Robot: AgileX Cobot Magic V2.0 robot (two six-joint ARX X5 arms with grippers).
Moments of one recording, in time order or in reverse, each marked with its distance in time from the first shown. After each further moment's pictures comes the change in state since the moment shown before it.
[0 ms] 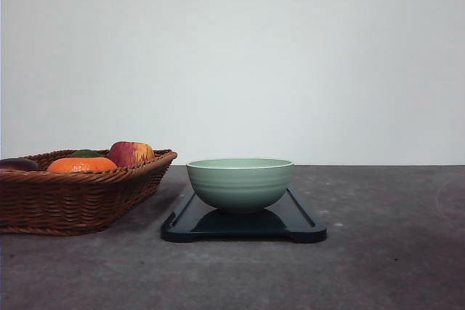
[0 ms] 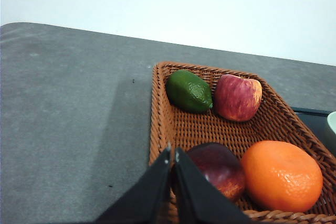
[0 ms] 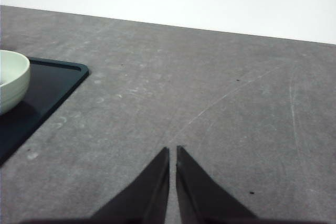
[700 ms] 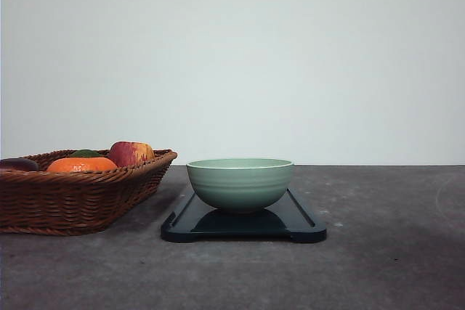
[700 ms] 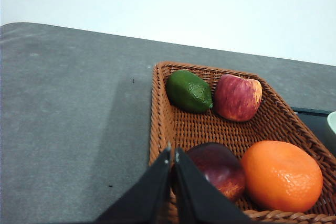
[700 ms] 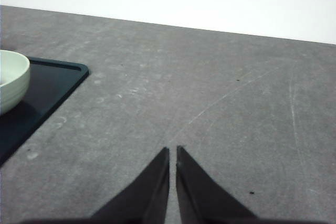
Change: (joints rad) left_arx 0.000 0.000 0.000 0.000 0.000 0.000; right_arx 0.000 0.000 0.000 0.000 0.000 0.000
